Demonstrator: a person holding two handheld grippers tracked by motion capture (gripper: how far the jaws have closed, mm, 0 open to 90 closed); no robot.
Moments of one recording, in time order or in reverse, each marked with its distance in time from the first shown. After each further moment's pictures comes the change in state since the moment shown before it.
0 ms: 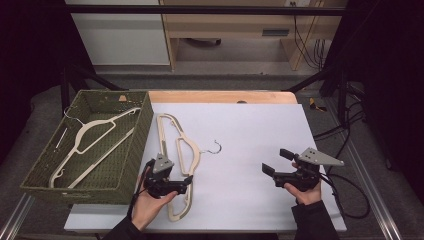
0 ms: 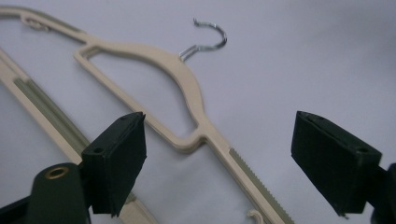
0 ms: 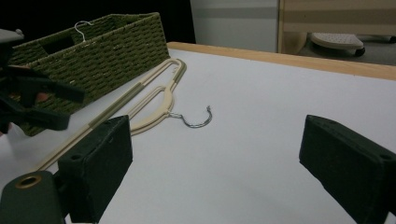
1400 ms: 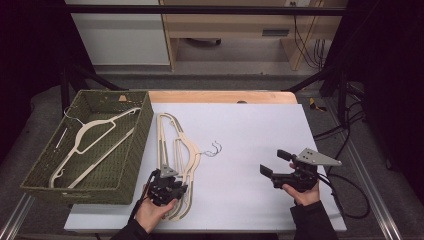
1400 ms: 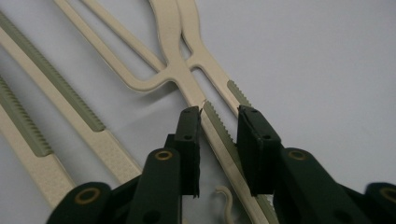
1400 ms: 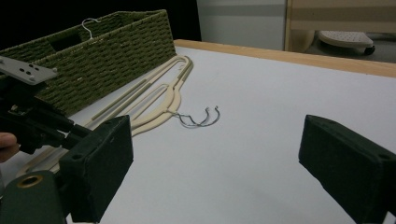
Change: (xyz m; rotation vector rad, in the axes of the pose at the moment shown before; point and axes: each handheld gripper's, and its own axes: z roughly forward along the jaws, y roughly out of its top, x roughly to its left) left arm -0.002 -0.028 0.013 0.178 -0.025 -0.070; right arm 0.003 0.000 0.002 0.009 0.023 -0.009
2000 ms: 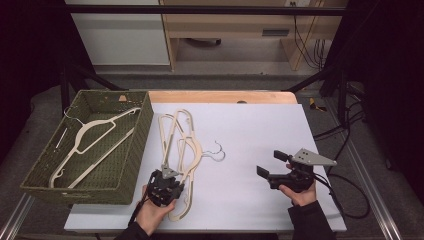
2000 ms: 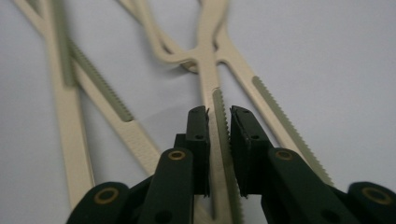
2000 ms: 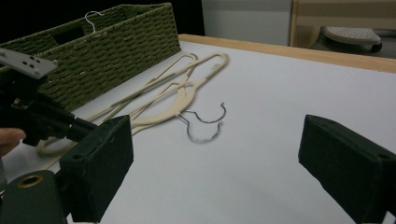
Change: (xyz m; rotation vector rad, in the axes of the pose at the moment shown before) left arm 0.005 0.001 -0.004 0.012 0.083 -0.017; right arm 0.005 -0.002 0.008 0.016 0.014 -0.008
